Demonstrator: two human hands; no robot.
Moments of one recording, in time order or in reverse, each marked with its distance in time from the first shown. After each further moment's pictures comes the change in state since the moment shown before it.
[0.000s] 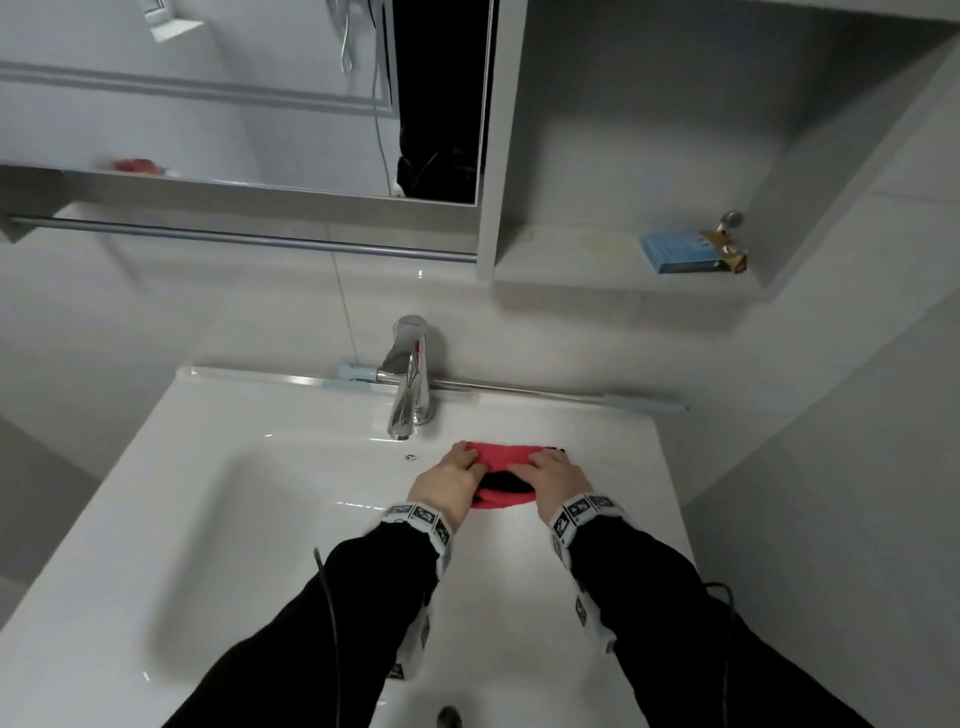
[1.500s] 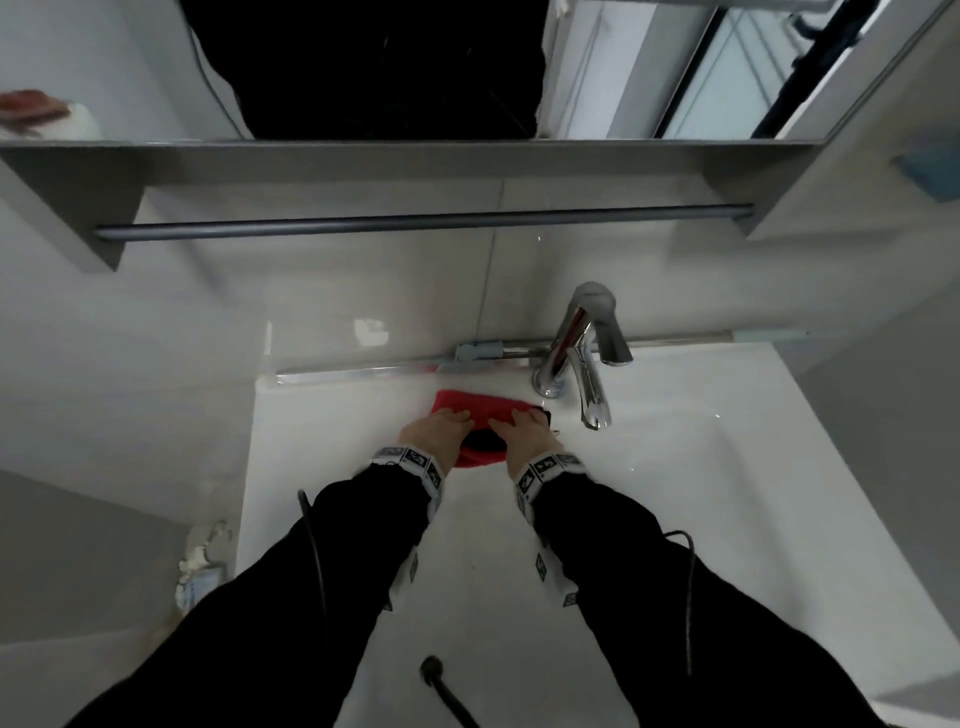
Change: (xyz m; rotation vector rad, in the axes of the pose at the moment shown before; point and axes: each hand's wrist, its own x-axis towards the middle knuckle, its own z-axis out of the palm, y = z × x) left_hand 0.017 -0.261 -0.044 0.165 -0.360 0.179; right_hand 0.144 -0.243 0.020 0.147 -0.098 0.318
